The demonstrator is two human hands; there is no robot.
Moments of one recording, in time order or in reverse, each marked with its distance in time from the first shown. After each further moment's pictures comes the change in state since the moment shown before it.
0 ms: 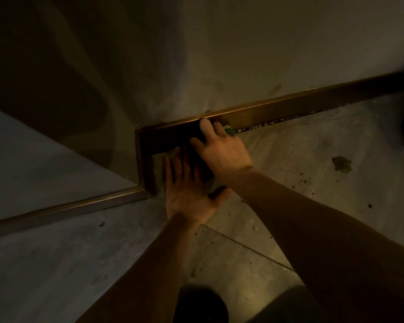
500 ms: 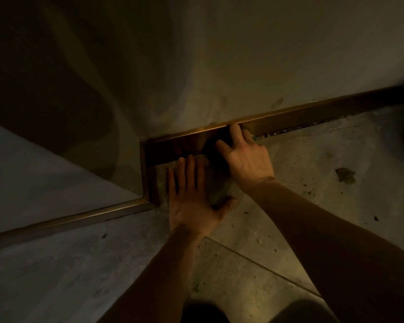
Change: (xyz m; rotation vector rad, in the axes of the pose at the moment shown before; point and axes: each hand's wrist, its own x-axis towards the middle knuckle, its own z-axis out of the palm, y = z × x) left_hand -0.001 0.000 0.003 -0.090 0.058 -0.012; right_hand -0.013 0.028 0.004 -0.006 -0.018 0.187
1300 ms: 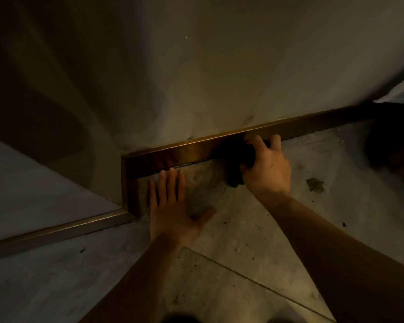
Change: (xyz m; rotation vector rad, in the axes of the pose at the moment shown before) left_hand 0.001 -0.002 0.002 -0.026 0.021 -0.012; right_hand -0.034 0.060 -0.017 0.333 0.171 0.507
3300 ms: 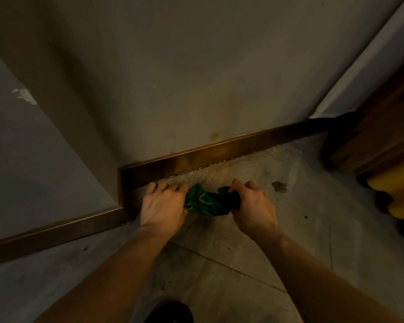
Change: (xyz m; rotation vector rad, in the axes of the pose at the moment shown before) left_hand -0.022 0.052 -0.129 0.163 -0.002 0.276; right_hand -0.104 0.037 -0.059 0.101 -0.205 -0.036
